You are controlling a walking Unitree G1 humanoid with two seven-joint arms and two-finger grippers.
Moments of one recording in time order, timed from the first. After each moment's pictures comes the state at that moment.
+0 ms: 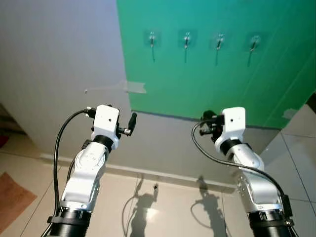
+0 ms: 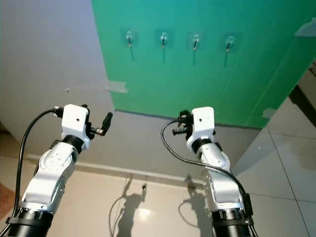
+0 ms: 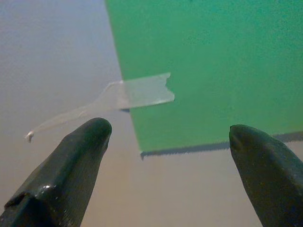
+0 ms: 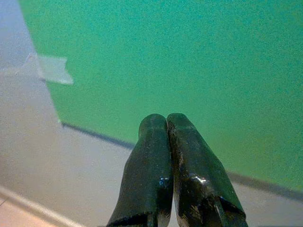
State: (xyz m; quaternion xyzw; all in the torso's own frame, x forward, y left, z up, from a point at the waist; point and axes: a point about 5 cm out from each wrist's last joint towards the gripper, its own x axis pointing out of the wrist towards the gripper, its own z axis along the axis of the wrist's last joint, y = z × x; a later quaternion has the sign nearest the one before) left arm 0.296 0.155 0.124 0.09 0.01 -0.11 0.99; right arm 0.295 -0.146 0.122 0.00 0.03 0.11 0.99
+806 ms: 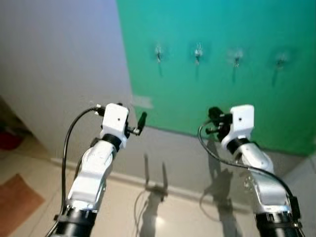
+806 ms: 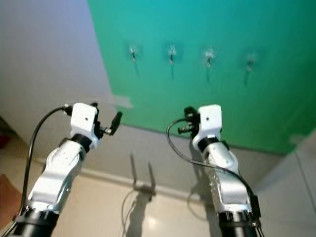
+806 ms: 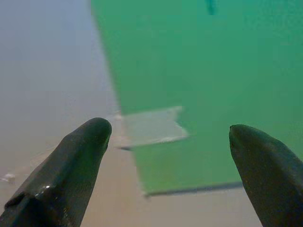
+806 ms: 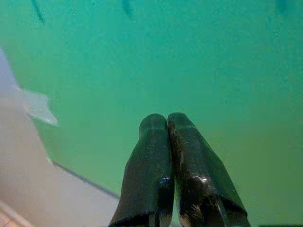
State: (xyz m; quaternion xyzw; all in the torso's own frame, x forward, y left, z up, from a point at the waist) left arm 0.296 0.140 0.130 0.09 -0.01 -0.14 0.99; right arm 0.292 -0.149 0.131 0.00 0.00 0.14 0.99
